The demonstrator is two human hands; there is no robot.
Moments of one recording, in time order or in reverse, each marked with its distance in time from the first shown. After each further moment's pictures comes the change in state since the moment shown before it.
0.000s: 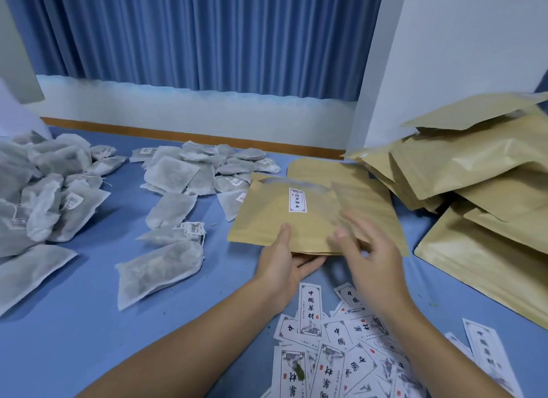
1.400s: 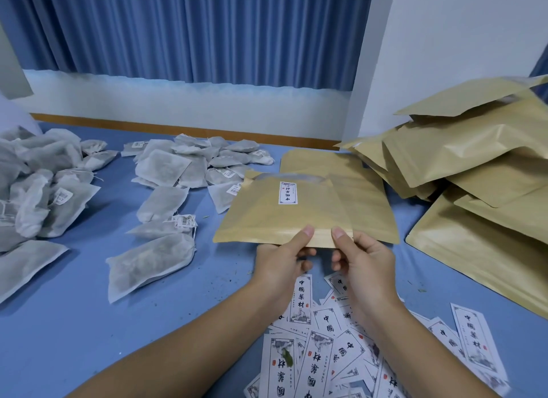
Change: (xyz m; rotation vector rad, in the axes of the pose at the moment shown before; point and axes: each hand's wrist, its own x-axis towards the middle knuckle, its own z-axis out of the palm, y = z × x) left_hand -0.016 -0.018 0.003 0.214 0.023 0.133; right_hand -0.021 -0.008 0.009 0.589 0.145 0.435
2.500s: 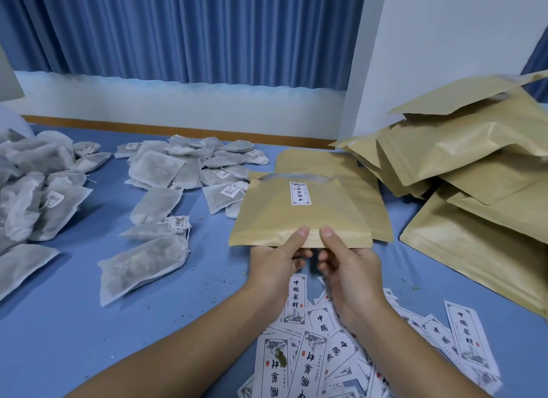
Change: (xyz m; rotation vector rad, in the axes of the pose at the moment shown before) left_hand -0.002 -0.005 0.001 0.022 0.021 0.065; right_hand -0.005 0.003 0.010 0.240 0.022 0.133
